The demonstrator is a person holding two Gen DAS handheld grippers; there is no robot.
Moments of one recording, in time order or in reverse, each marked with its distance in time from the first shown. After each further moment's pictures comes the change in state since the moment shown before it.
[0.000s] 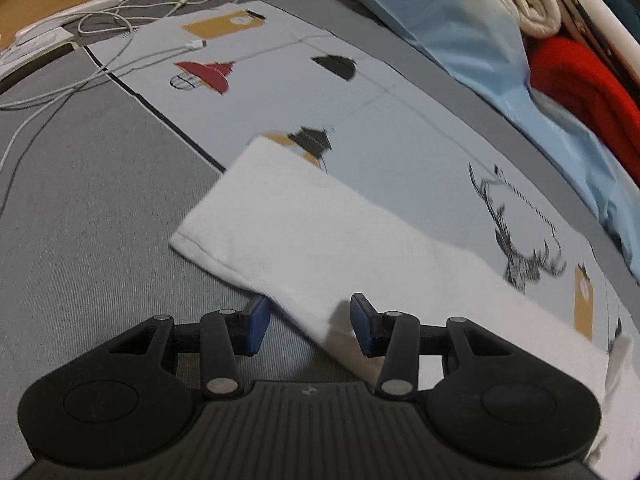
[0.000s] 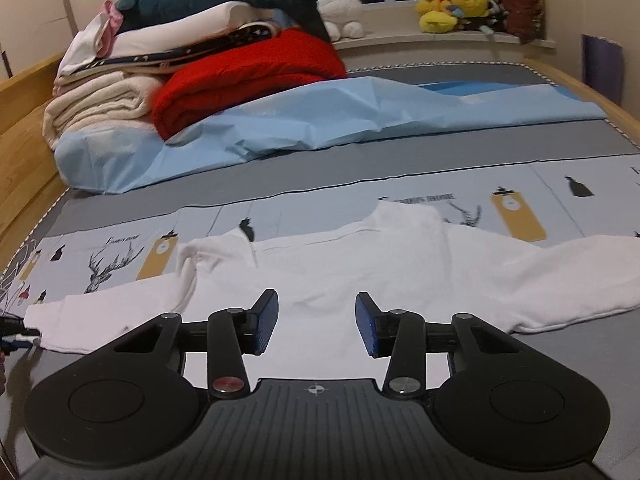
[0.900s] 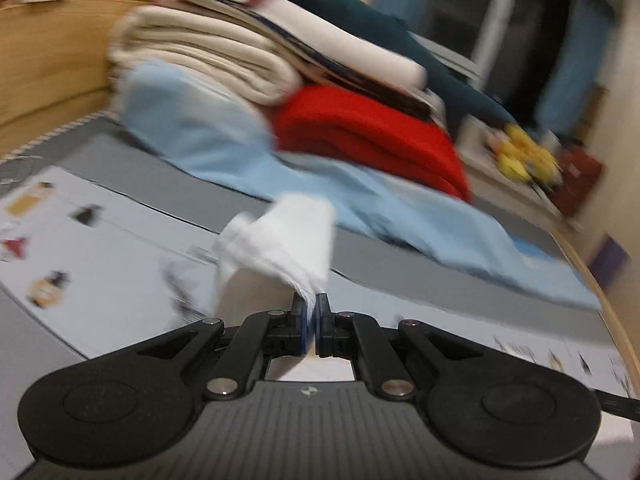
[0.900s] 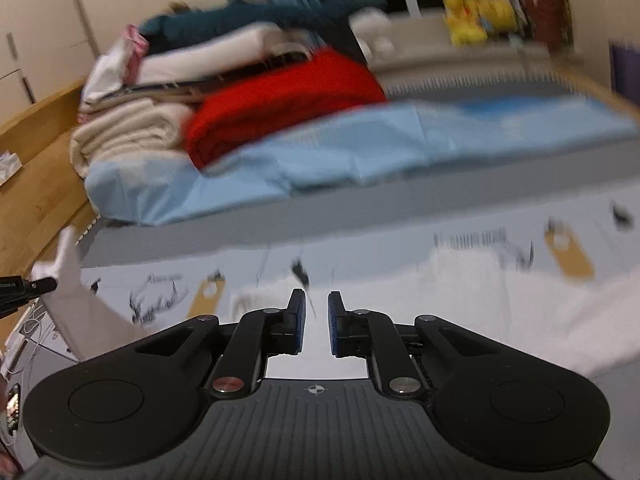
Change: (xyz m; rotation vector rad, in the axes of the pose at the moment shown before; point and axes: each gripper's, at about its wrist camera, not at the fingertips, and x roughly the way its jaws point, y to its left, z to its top) left arm -0.184 -0.255 -0.079 0.352 -0.250 -0.346; right arm 0.016 0.029 0.046 0.061 -0.010 0.088
